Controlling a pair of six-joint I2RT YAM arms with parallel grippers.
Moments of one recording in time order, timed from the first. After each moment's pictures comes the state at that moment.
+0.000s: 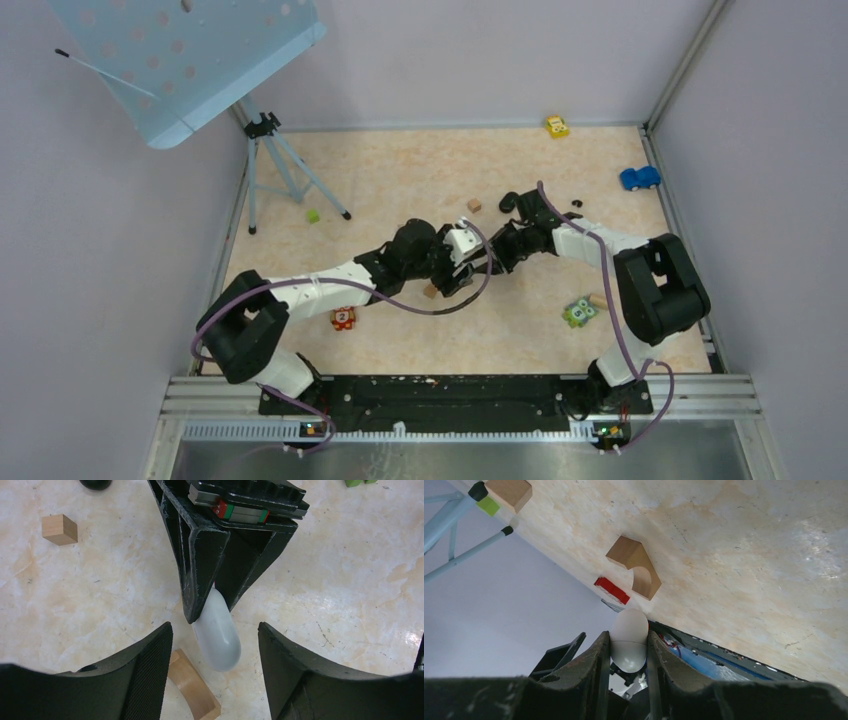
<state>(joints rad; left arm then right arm) -0.84 1.49 0.82 0.16 0.27 0.20 0.42 1.66 0.94 -0.35 -0.61 1.35</state>
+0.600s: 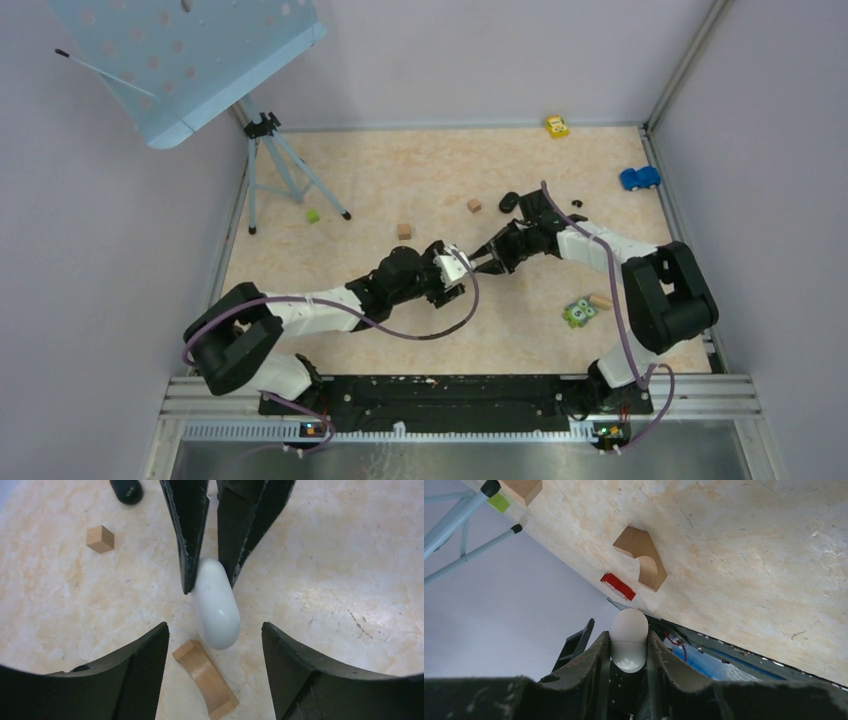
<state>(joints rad) -0.89 1.42 0.57 0.46 0.14 0.32 0.42 1.61 0.92 -0.34 -0.61 1.38</state>
